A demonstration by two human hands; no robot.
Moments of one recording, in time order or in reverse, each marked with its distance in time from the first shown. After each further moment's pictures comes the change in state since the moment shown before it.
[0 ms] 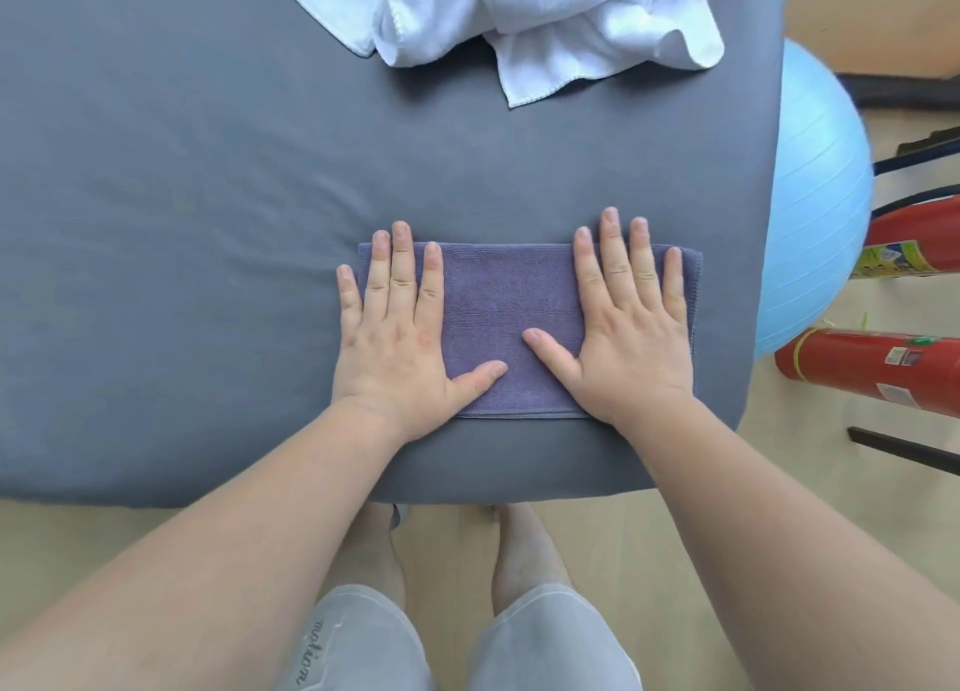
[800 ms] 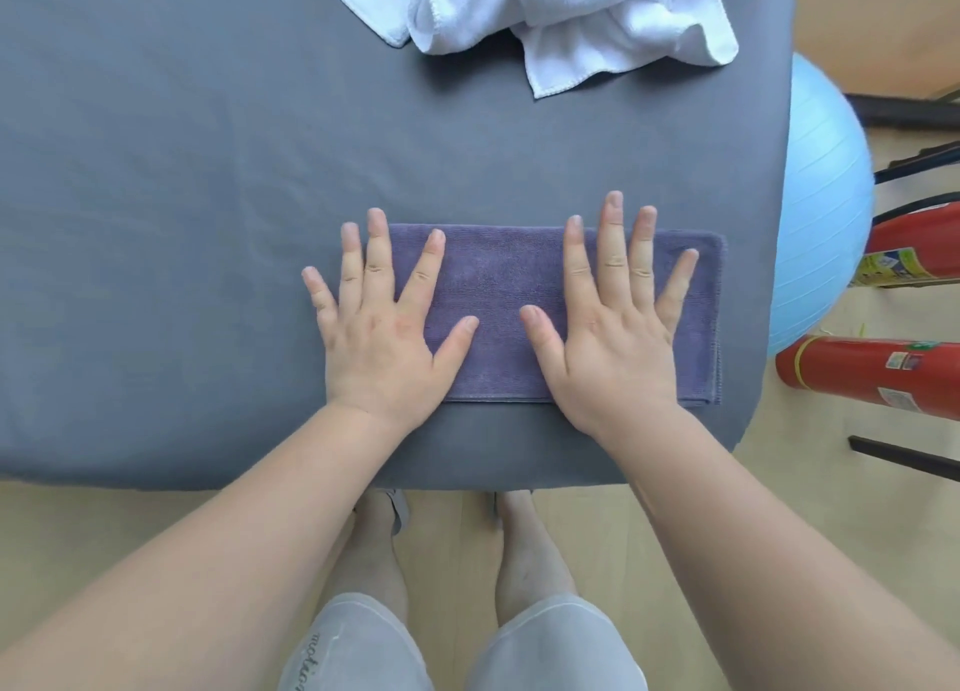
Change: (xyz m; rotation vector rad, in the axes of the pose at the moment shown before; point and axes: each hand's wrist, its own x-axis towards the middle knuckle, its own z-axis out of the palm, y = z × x) left_hand -0.023 -0.019 -0.006 -0.291 0.185 -0.124; right_hand -0.018 -0.052 -0.021 0.089 0.090 0.046
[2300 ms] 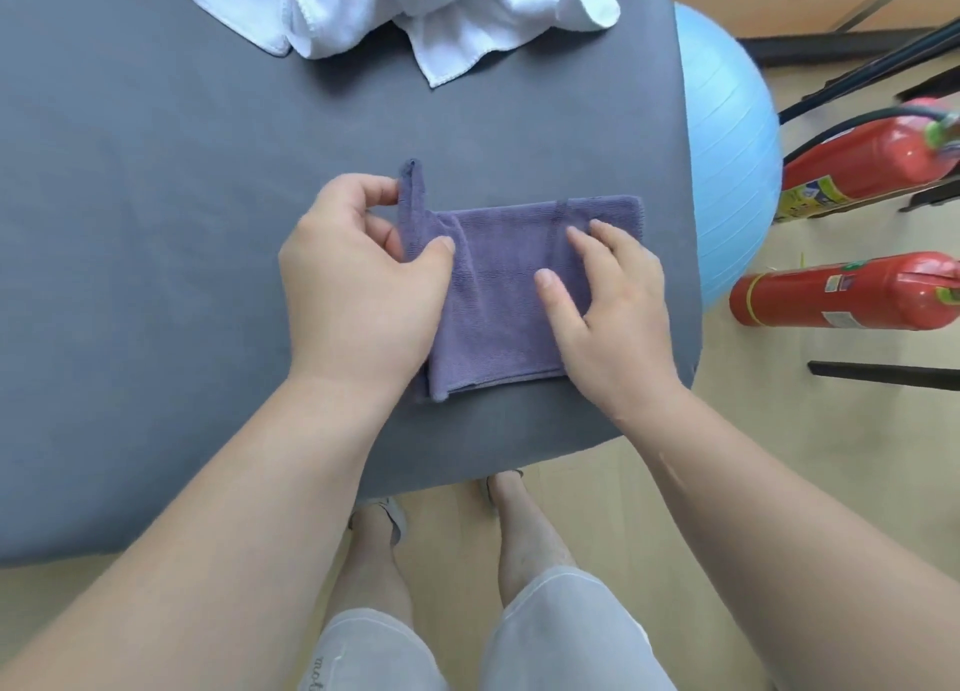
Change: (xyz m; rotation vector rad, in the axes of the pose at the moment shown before) left_hand 0.024 0.081 -0.085 -0.770 0.076 -0.239; right_hand -0.021 0.038 -0.016 0.506 0.081 0.332
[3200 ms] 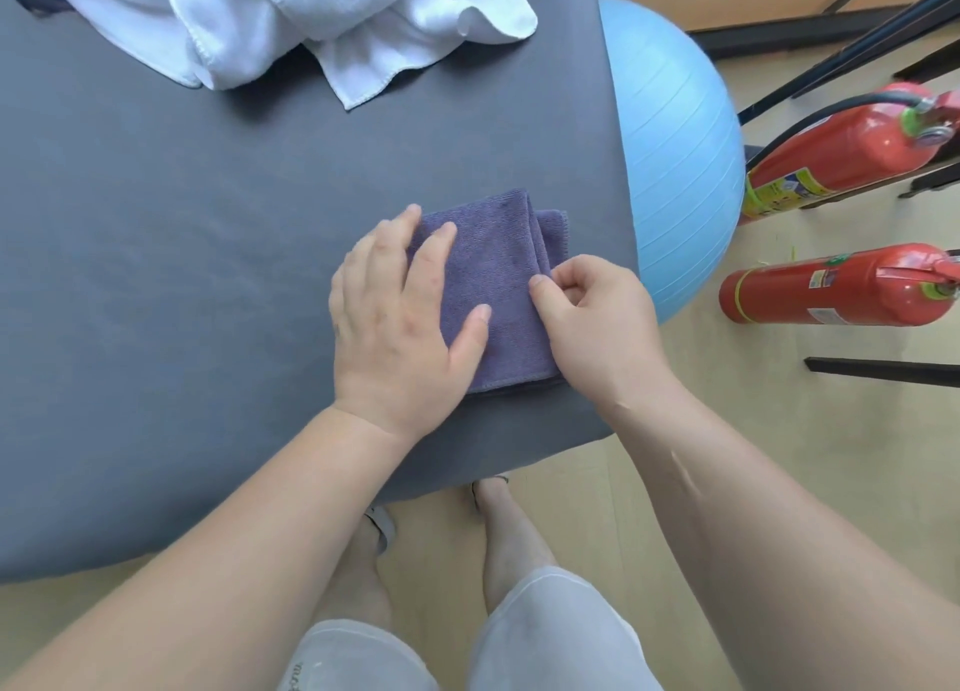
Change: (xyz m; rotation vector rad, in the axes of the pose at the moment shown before) left_hand -0.024 -0.028 0.086 0.568 -0.071 0.587; right_hand 0.024 0.029 -0.044 0.285 -0.114 0.310
